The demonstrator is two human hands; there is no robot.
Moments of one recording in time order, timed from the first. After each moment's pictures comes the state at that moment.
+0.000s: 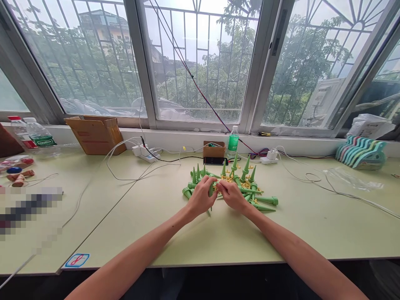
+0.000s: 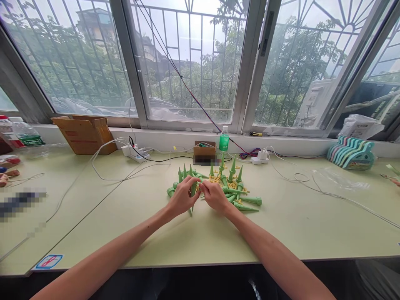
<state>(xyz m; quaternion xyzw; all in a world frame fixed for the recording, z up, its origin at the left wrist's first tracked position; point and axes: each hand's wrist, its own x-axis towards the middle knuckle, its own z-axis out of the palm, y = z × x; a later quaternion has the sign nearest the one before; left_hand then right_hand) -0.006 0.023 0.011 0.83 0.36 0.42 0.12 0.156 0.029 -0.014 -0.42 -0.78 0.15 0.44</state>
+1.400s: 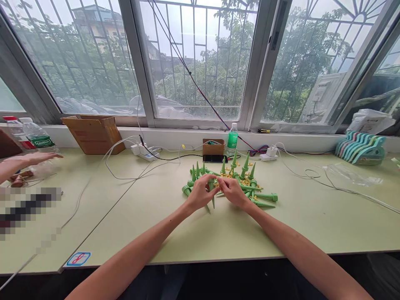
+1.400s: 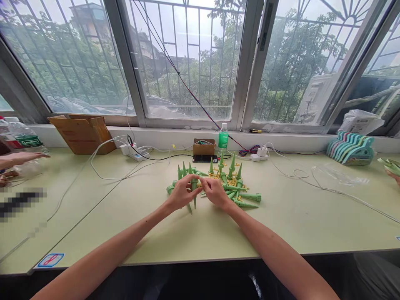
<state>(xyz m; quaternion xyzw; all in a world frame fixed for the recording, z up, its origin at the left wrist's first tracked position) -0.008 0.030 0.011 0.79 0.36 0.43 0.24 0.155 0.027 -0.004 -0.44 -0.75 0.16 0.47</state>
